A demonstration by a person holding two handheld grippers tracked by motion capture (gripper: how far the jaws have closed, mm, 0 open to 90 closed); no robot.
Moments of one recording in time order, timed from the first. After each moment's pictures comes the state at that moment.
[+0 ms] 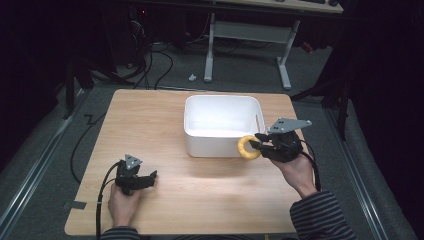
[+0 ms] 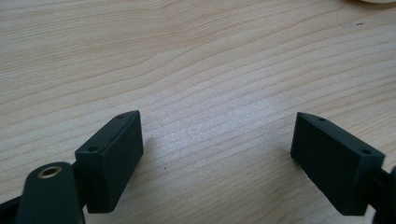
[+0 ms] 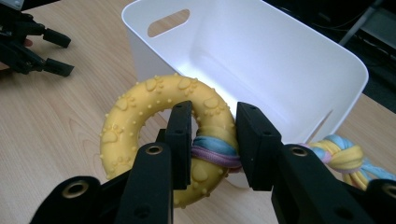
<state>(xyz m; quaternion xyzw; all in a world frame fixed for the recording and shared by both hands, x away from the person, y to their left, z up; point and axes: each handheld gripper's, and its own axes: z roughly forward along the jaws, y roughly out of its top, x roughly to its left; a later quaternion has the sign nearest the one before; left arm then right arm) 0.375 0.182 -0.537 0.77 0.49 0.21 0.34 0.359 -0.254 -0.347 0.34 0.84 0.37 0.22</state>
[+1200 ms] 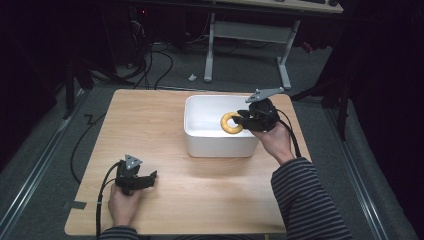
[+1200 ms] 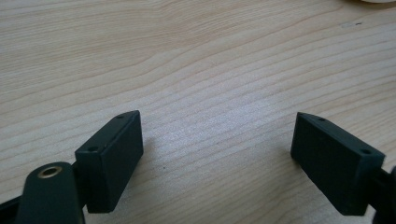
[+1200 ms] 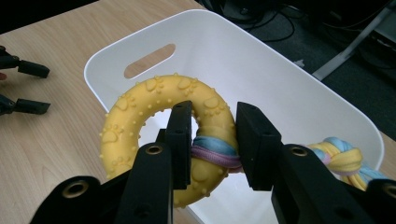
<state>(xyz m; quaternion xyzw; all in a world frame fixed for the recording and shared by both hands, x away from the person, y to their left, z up) 0.374 0.182 -0.537 0.77 0.49 0.21 0.34 0.440 -0.216 -0.334 0.34 0.84 0.36 0.20</state>
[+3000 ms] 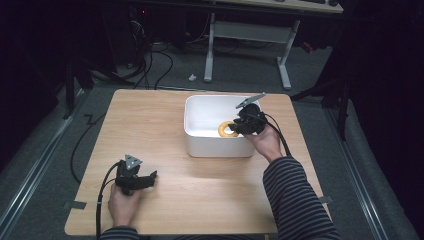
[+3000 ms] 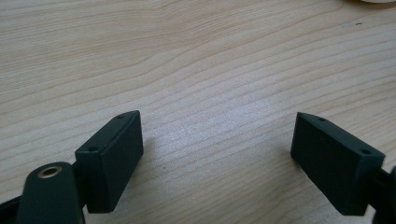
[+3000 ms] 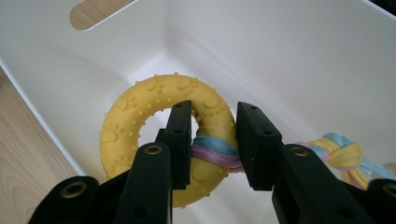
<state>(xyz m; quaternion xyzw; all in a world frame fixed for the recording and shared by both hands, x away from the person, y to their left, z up) 0.374 0.182 -0.537 0.77 0.49 0.21 0.34 0.478 -0.208 -0.390 0.38 0.86 0.30 0.16</state>
